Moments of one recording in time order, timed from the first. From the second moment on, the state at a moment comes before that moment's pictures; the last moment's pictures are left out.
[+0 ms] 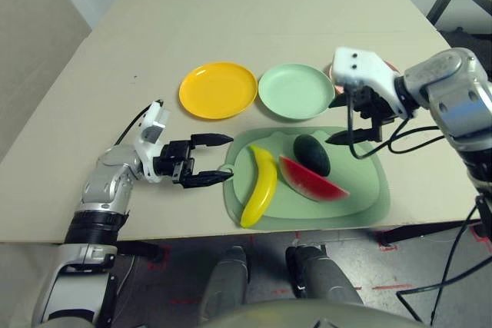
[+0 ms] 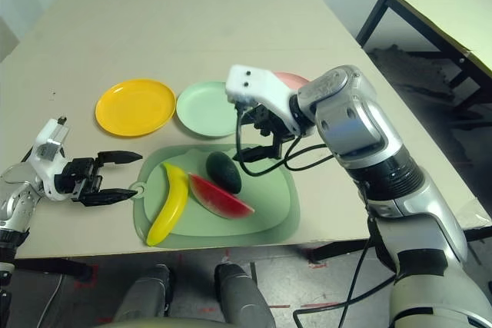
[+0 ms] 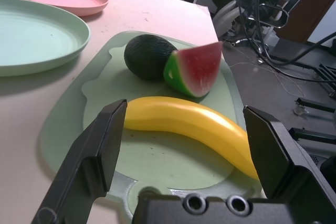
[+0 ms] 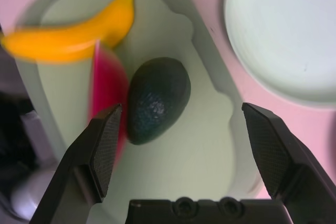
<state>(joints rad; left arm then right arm) -0.33 0.63 0.04 0.26 -0.54 0.15 -1.56 -1.00 -0.75 0.40 -0.25 0.02 1.43 1.34</state>
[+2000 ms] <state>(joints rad) -0.35 0.64 0.03 0.25 -0.52 0.12 -1.57 -0.95 -0.60 0.37 0.06 1.25 1.58 -0.04</state>
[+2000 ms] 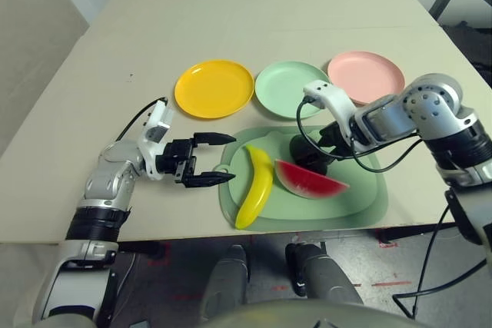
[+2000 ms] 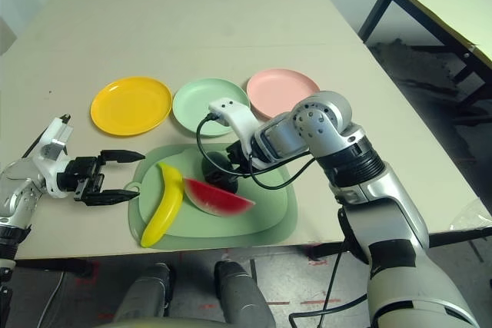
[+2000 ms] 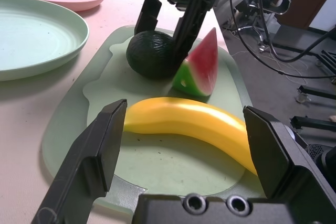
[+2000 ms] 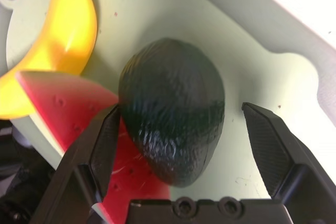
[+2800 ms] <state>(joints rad) -0.37 0.64 0.03 0.26 -0.52 0.12 -1.56 -0.91 -0.58 0.34 0.05 1.23 1.58 -0.07</state>
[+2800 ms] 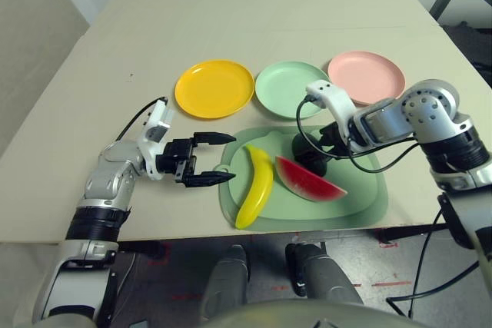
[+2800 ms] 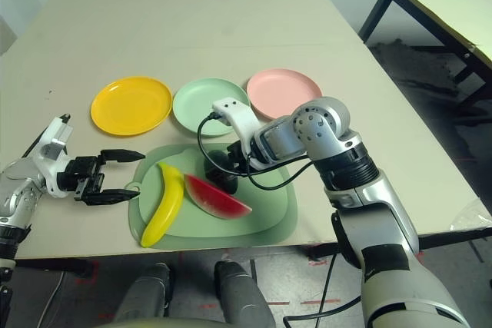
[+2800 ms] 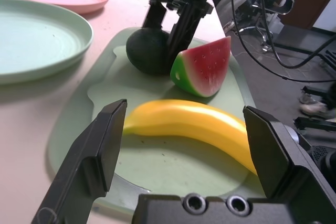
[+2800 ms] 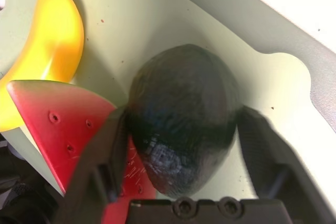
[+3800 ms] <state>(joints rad) -0.44 0.58 0.05 0.29 -0.43 0.10 -1.26 -1.33 -0.51 0.42 0.49 0.69 1.39 0.42</state>
